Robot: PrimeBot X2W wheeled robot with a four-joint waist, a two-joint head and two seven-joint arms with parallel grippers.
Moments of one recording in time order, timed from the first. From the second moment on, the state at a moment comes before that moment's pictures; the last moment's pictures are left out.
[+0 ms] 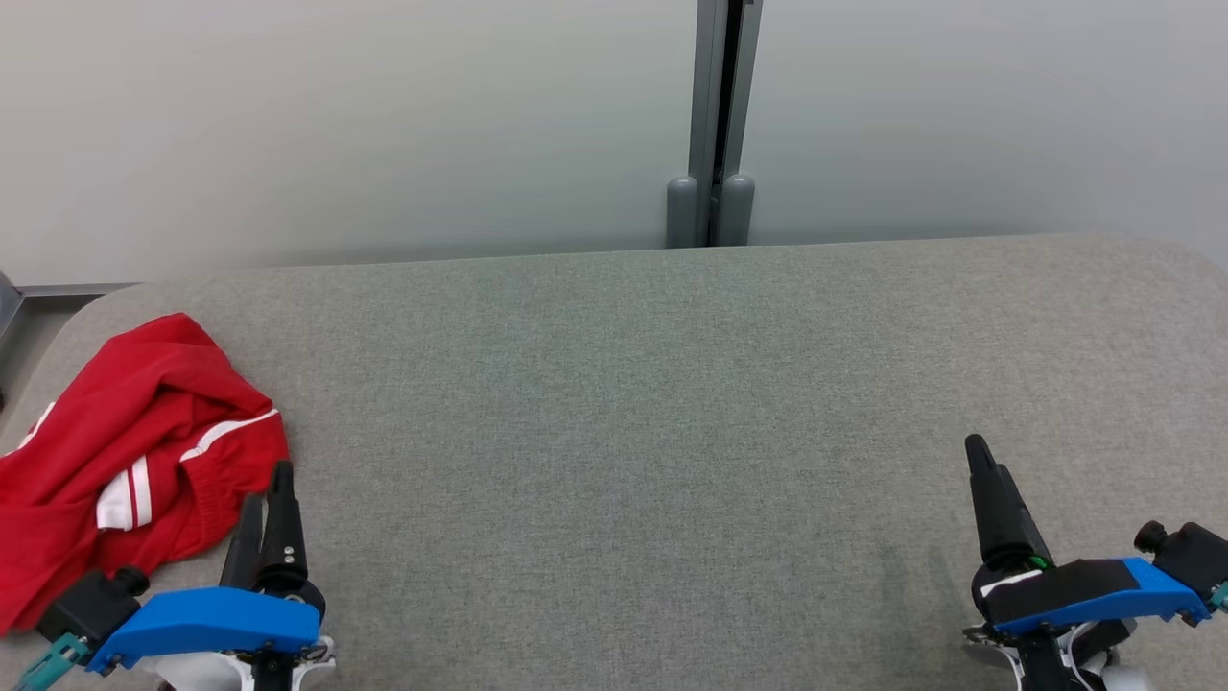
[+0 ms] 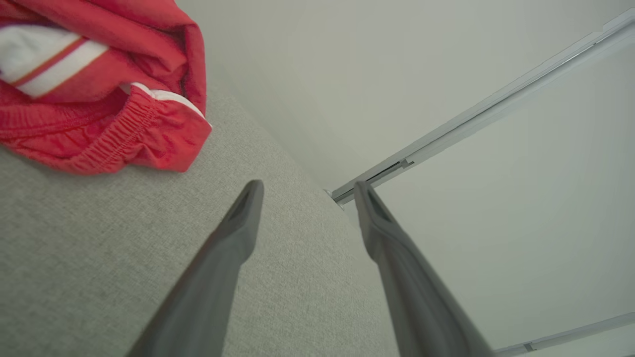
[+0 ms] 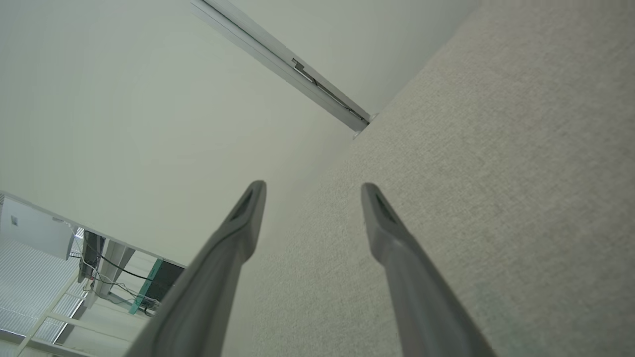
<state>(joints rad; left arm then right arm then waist) -0.08 0.10 0.03 0.31 -1.02 -0.12 -0.04 -0.11 -0.04 -0.04 0.30 0.98 0.13 -0.04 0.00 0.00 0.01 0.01</state>
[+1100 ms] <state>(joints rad) -0.09 0.14 -0.05 0.38 -0.54 -0.12 -0.14 -0.13 -0.04 -0.03 0.38 0.48 0.13 -0.15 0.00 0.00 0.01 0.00</state>
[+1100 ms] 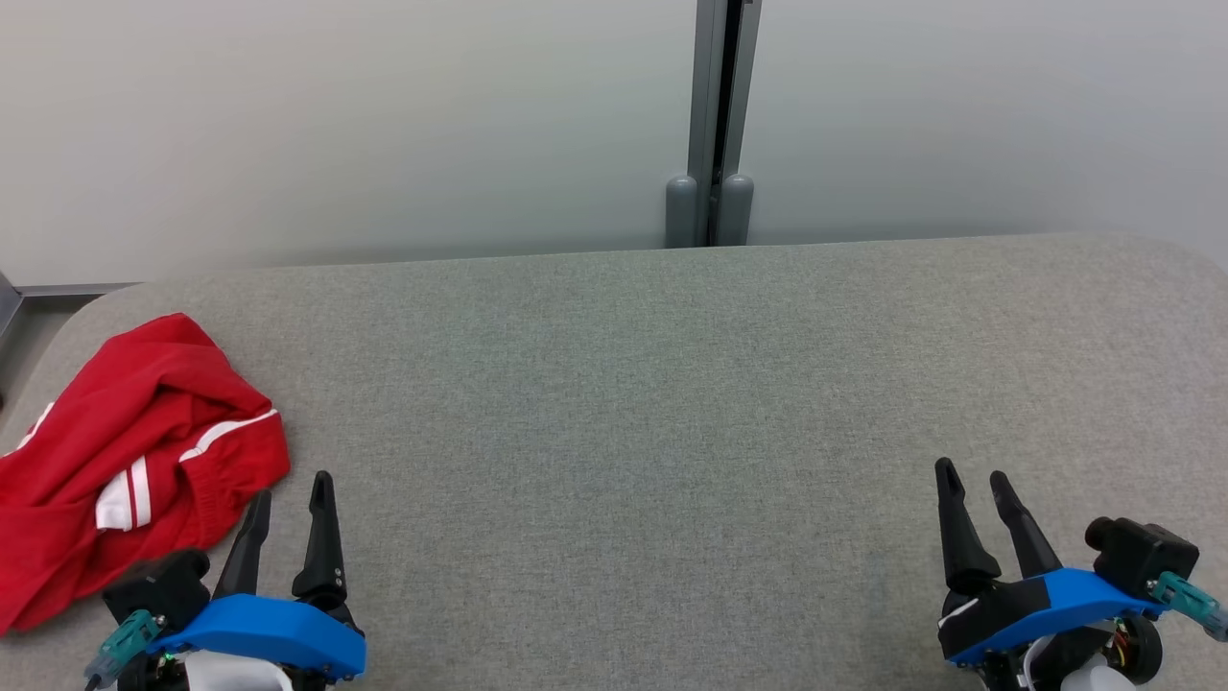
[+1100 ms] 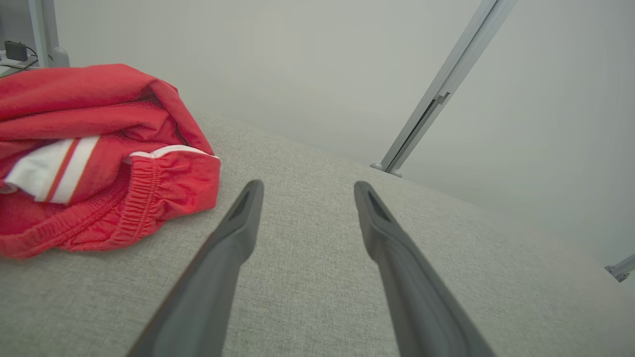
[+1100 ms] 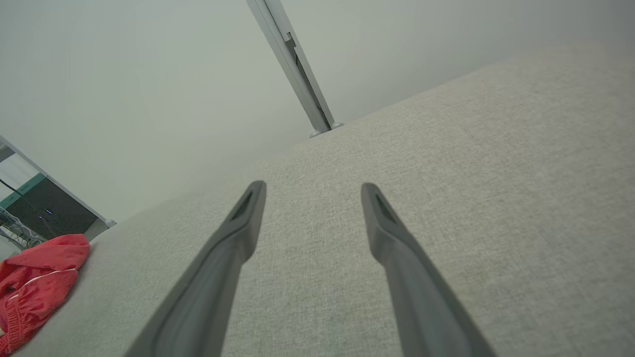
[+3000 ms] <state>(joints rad) -0.10 0.12 -0.02 0.52 -0.10 -0.13 -0.26 -0.16 -0.05 -0.06 0.47 -0.01 0.13 -0.26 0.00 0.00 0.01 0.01</state>
